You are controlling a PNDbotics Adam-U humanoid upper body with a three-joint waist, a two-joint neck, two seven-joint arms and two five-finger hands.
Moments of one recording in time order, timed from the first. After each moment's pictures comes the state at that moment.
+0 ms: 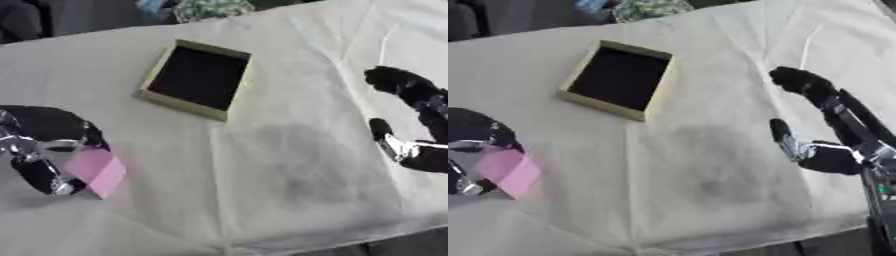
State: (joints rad) left arm -0.44 0.91 -0.38 -1.79 -0.73 -0.25 -0.83; right arm -0.18 -0.28 -0.10 -1.88 0.22 -0.35 0.51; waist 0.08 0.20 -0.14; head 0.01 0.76
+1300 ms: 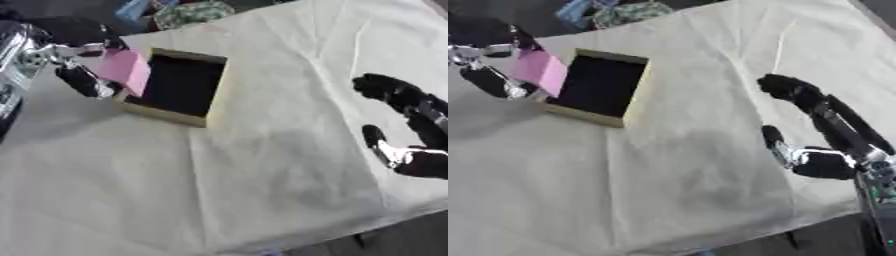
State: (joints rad) left arm -0.91 0.54 -0.28 -1.22 -1.06 -0.20 -0.56; right arm -0.20 -0.28 -0.07 -1.88 0.17 -0.34 0.55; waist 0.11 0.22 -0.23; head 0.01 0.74
